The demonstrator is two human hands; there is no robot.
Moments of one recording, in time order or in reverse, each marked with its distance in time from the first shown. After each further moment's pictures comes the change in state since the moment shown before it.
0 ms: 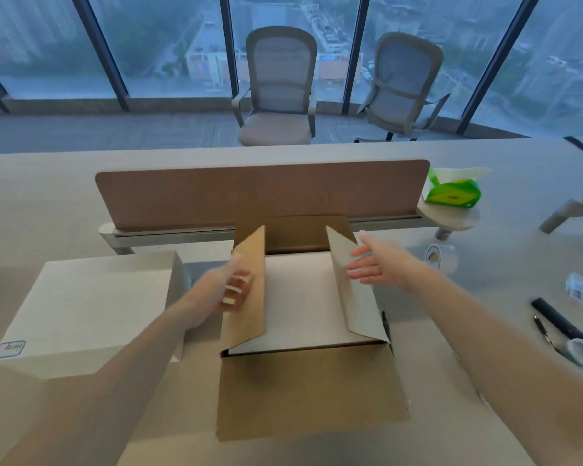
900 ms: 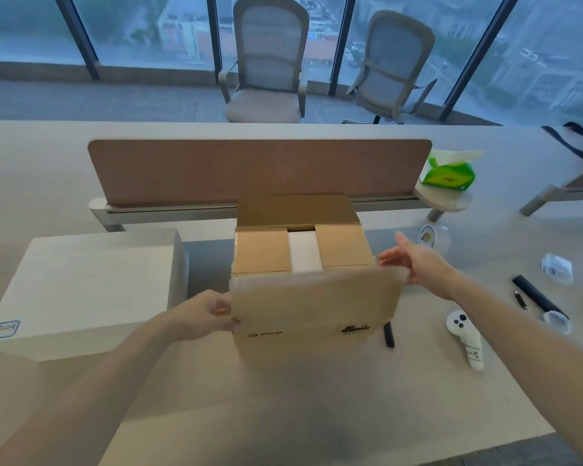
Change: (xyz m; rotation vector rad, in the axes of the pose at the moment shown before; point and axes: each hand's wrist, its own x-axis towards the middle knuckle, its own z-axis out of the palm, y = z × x) left_hand -0.008 -0.083 -0.041 0.443 -0.432 0.198; right_hand -0.036 0.054 -0.012 -0.083 0.121 -0.105
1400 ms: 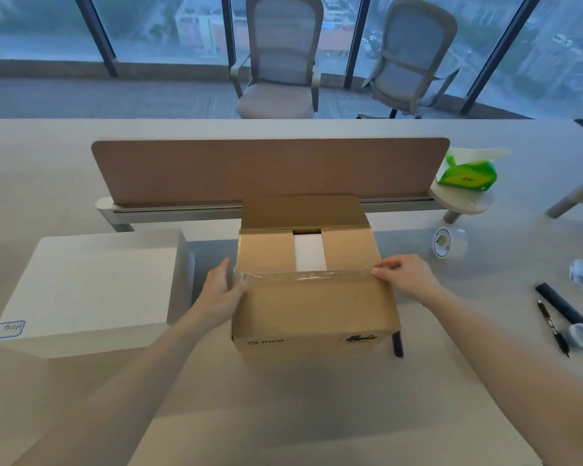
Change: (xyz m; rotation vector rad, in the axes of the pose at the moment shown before) left_hand 0.046 0.015 0.017 -0.110 0.559 -0.211; right_hand 0.040 0.020 0.024 -0.463 0.134 -0.055
